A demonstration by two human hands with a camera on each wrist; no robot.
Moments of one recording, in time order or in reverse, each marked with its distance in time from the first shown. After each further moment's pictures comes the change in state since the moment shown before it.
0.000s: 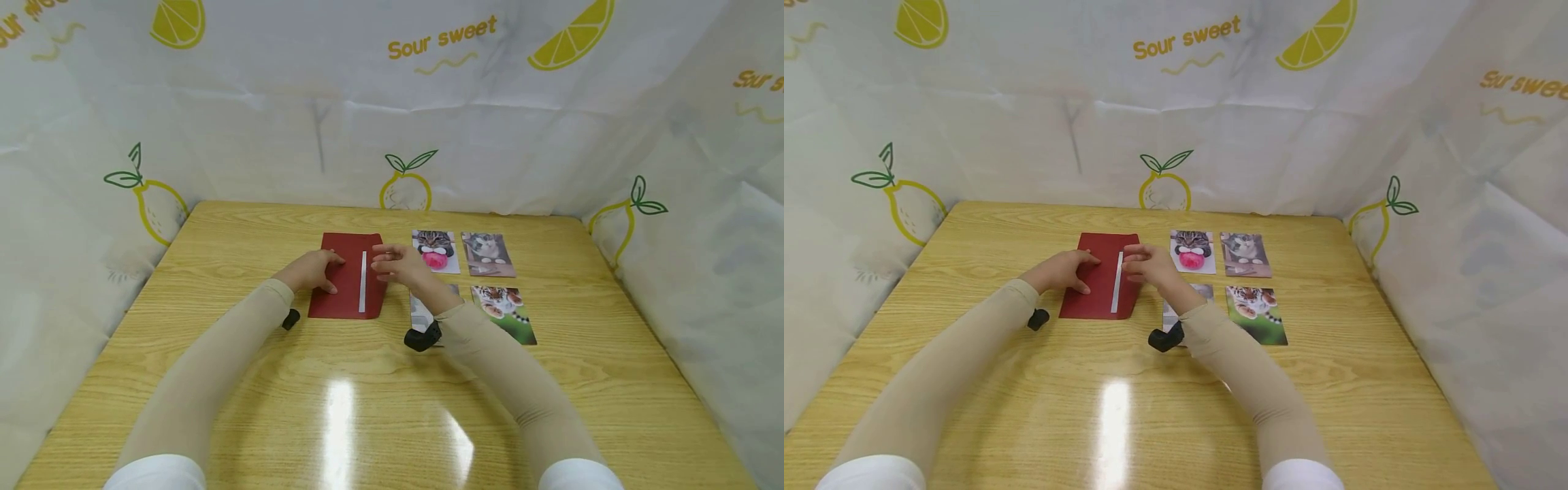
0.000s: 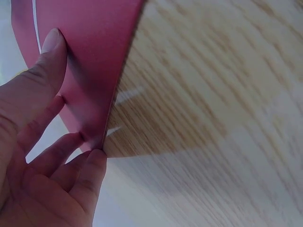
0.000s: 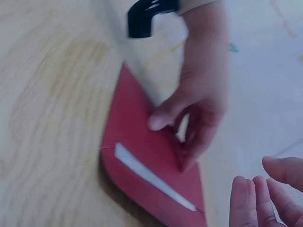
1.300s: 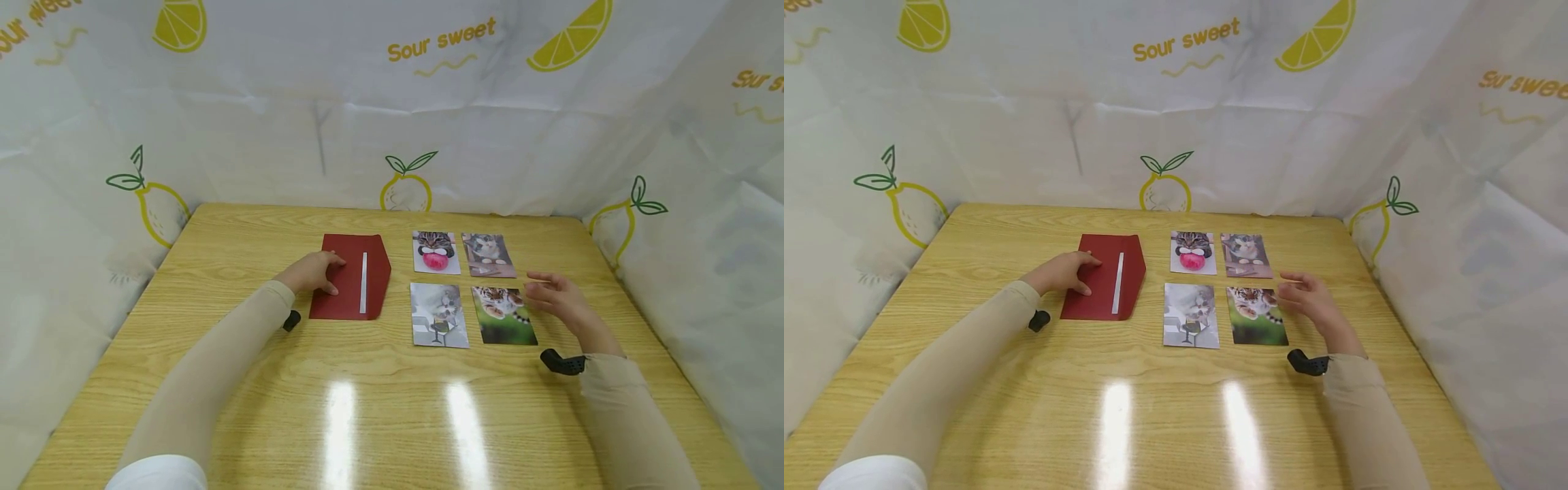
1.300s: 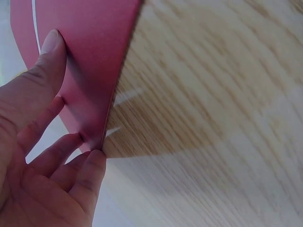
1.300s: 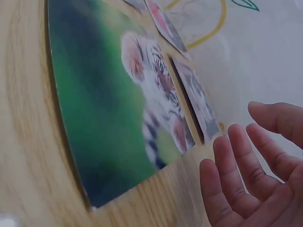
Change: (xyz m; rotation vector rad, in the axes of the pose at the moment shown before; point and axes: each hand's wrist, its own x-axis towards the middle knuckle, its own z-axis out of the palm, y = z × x) left_hand -0.002 -0.002 0.002 -0.046 -0.014 -0.030; right_hand -0.113 0.056 -0.245 -0.189 0.126 -0.073
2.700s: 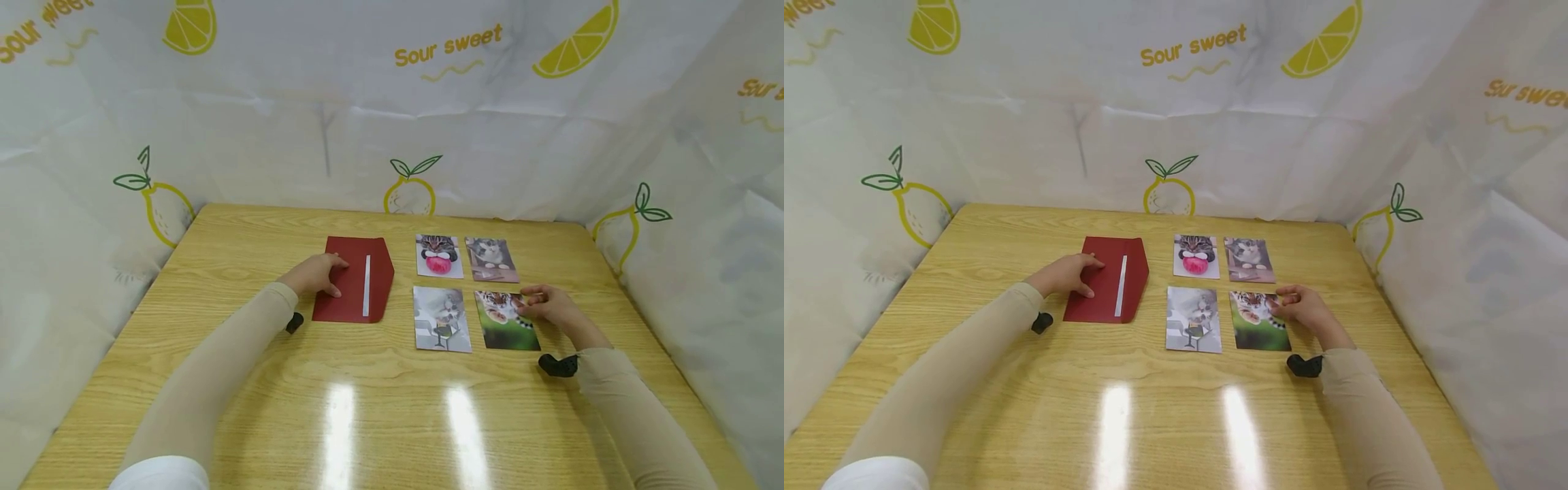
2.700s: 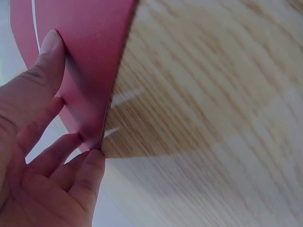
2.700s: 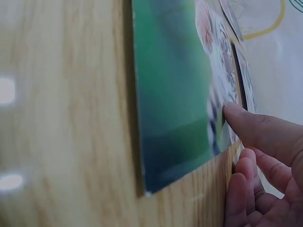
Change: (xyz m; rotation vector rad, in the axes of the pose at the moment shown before) left_hand -0.001 -0.001 0.002 -0.021 0.019 0.006; right_hand 0.023 0.013 0.007 -0.347 -0.006 0.153
